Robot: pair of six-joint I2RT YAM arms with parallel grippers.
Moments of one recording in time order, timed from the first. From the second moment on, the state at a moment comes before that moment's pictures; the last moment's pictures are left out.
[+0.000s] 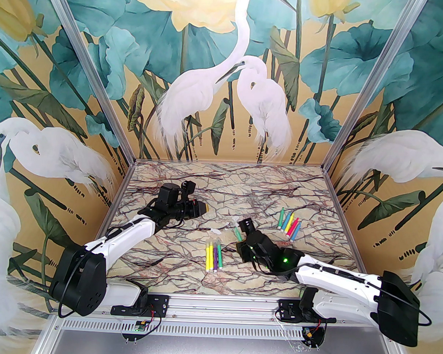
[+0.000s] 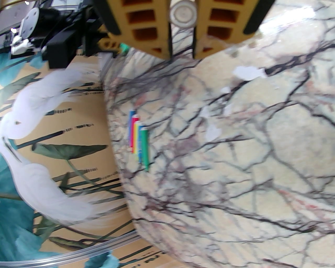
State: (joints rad) left arm -0.36 1.37 0.87 -0.20 0.52 -0.59; right arm 0.95 1.11 0.57 -0.21 0.23 0.47
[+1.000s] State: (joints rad) left arm -0.45 1.62 1.11 -0.63 0.10 -0.37; right arm 0.50 0.98 0.54 -0.41 0.35 0.60
